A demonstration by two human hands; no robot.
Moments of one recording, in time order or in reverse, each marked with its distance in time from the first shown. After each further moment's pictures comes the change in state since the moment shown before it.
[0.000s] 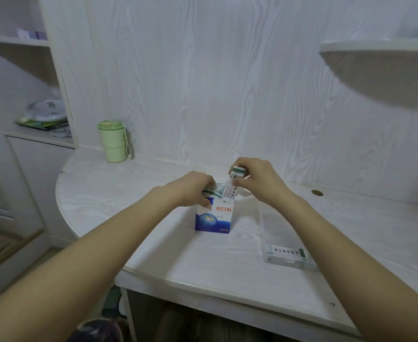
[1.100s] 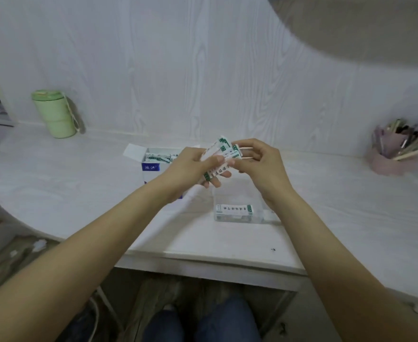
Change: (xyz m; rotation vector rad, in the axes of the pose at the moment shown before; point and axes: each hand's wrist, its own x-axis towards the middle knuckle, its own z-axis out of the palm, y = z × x) left_hand -0.024 0.117 0.039 -1.073 0.082 0.059; right_hand -0.099 0.048 -0.032 0.784 0.287 0.286
